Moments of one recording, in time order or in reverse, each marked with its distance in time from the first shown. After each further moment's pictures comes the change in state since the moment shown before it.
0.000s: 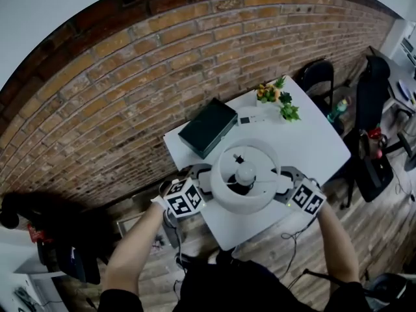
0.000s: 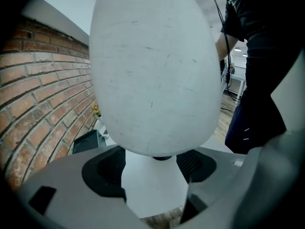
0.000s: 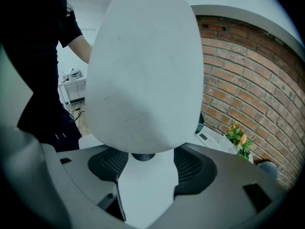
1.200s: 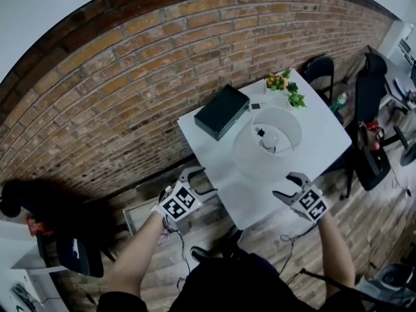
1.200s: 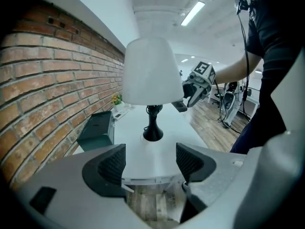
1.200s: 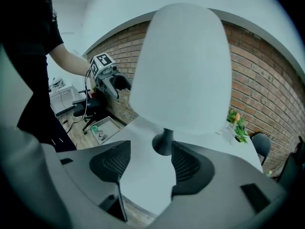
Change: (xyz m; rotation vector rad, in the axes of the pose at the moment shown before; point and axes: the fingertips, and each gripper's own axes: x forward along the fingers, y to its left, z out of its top) left arm -0.087 -0.066 -0.080 -0.273 -0.089 0.109; right arm -0.005 0.102 0.002 0.207 0.048 -0.131
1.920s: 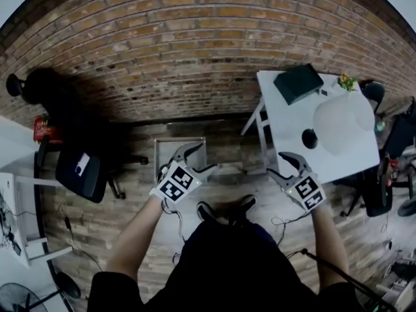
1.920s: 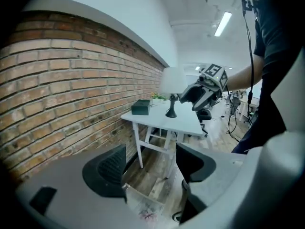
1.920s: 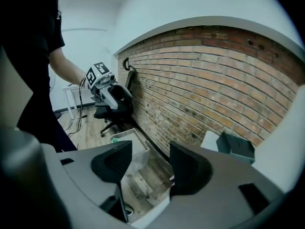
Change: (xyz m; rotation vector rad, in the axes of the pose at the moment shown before) left arm -0.247 -0.056 -0.200 -0.315 -0.081 0.357; right arm 0.102 0.260 0.155 -0.238 -0.102 0.193
